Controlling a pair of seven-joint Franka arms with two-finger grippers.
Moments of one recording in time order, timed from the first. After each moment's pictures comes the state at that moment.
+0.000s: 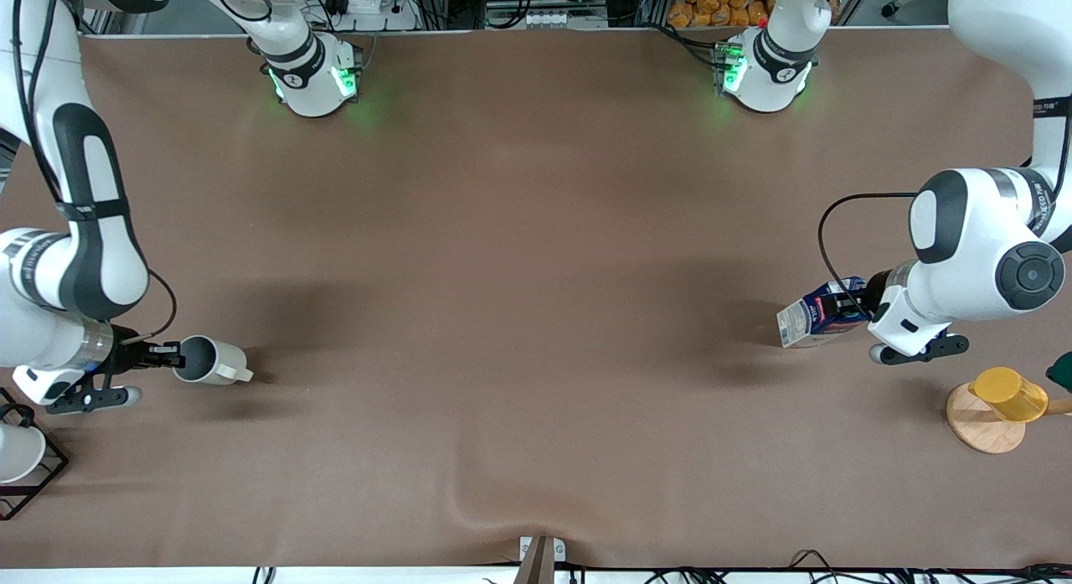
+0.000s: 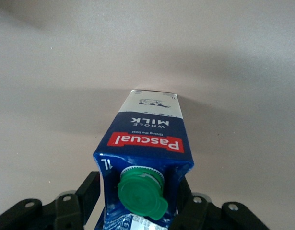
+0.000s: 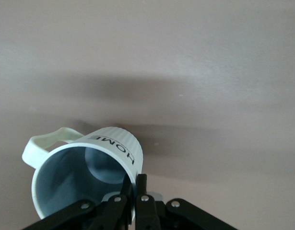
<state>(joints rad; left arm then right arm) 0.01 0.37 -0.04 -1.75 0.02 1.91 -0.19 -0.18 0.60 0.00 -1.51 0.08 2.03 -0.29</state>
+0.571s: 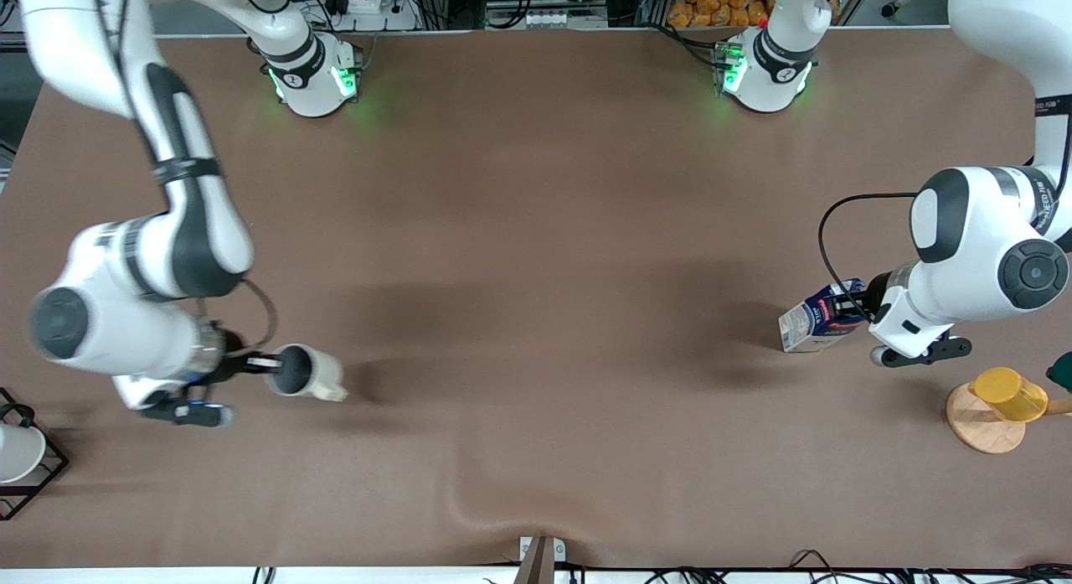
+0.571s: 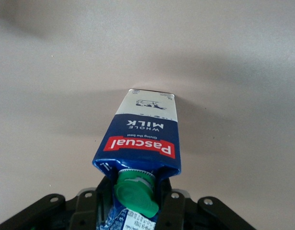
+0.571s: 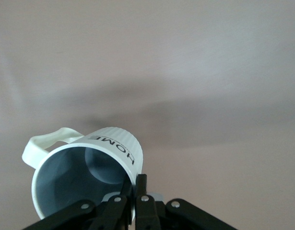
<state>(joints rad) 0.01 0.37 -0.04 -1.74 0.02 1.91 -0.19 0.15 0.58 0.02 -1.39 0.11 1.94 0.32</state>
